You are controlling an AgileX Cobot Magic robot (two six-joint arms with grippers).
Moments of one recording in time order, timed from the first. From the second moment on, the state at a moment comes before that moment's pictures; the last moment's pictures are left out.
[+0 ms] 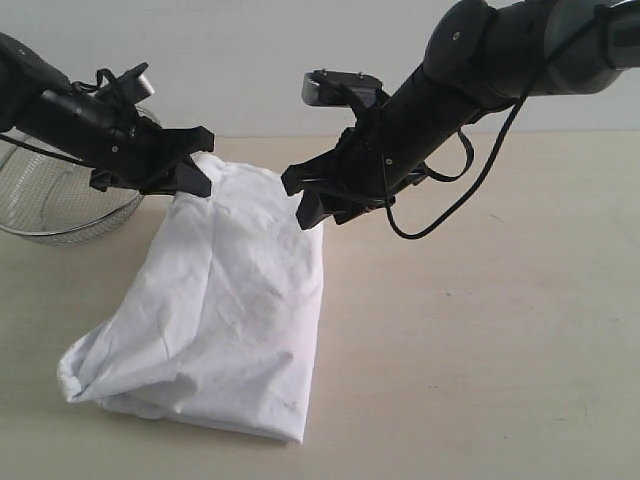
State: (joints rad) left arm -0.11 2.04 -1.39 -0.85 0.66 0.58; right arm 0.31 1.99 -1.48 0.61 0.73 -0.46
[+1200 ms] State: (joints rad) left arm -0.11 2.01 -1.39 -0.43 0.67 0.27; right arm 0.31 2.05 -1.48 0.64 0.76 -0.46
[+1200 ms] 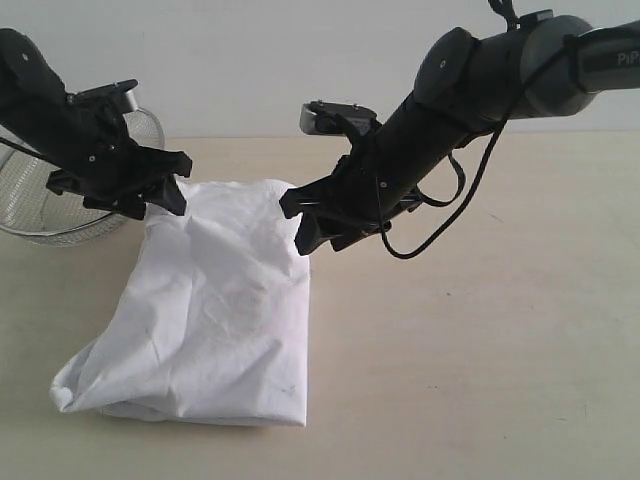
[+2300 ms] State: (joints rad) left arm -0.28 1.84 -1.01 -0.51 0.67 0.30; right arm 0.38 1.94 -1.31 0.77 0.85 -0.55
